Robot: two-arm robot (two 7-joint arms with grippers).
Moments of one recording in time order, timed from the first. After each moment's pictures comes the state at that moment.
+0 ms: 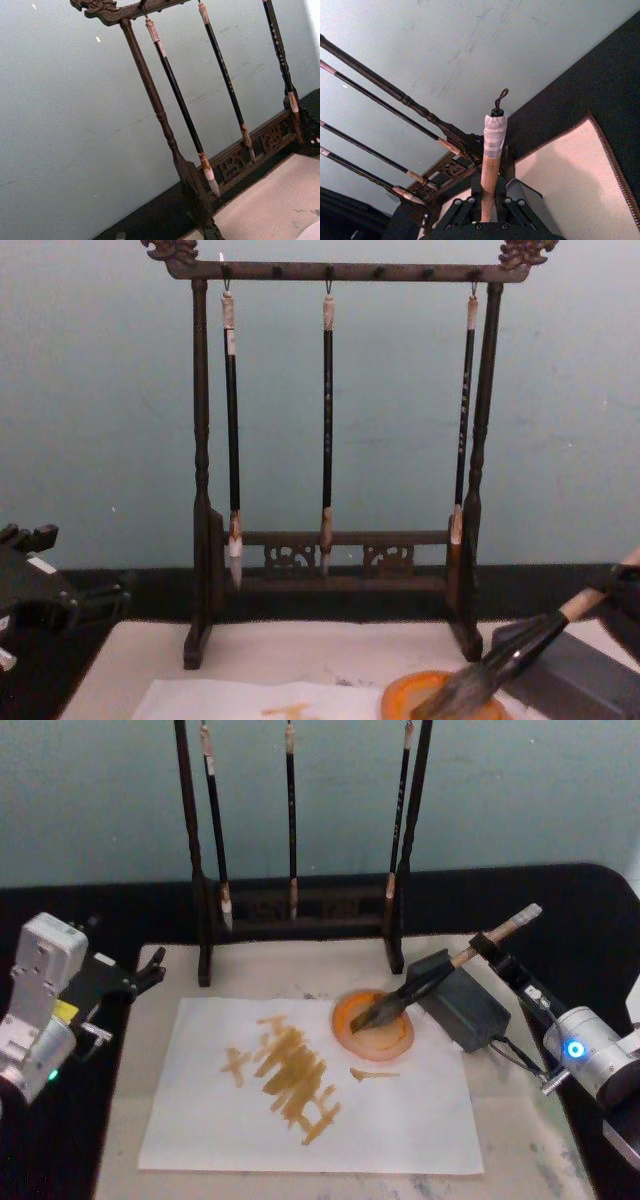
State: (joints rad) left arm -0.20 0.60 0.45 -1.41 -0.25 -0.12 0.03; right arm 0.17 0.34 -0.23 -1.32 1.21 0.16 0.22
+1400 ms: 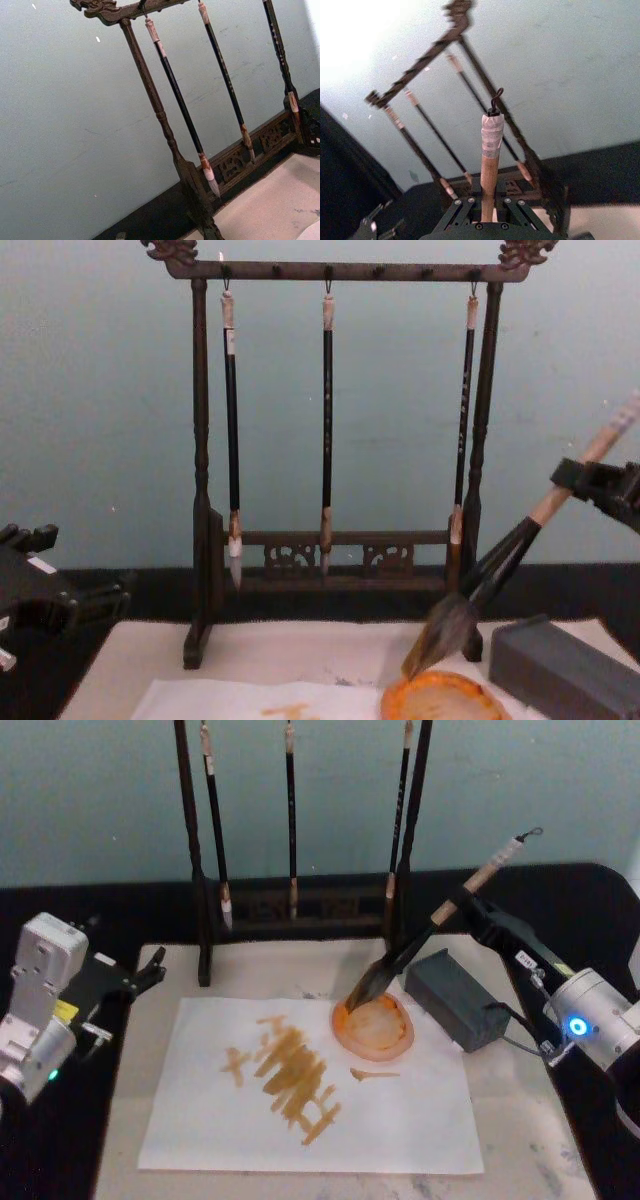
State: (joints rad) left arm -0.20 0.60 0.45 -1.41 -0.25 -0.12 0.03; right arm 0.19 0.47 -0.34 -1.49 1.06 0.03 0.32
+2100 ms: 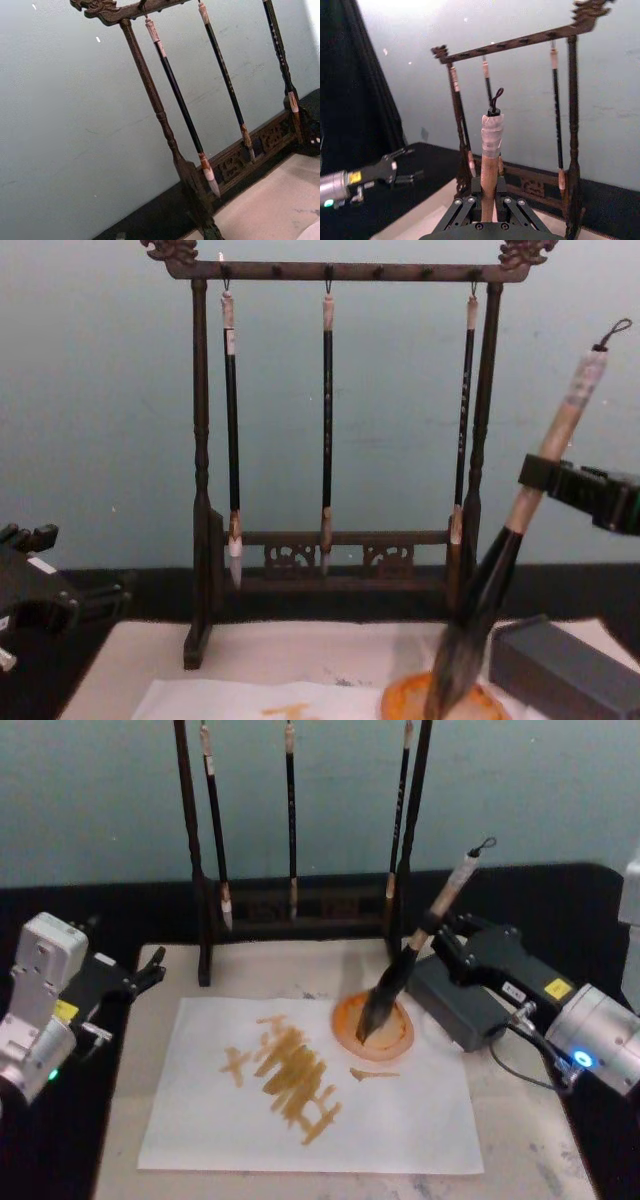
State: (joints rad) left arm -0.20 0.60 0.45 -1.41 -0.25 -0.12 0.03; right arm 0.12 0.58 -0.39 -1.66 0.77 -0.05 0.38
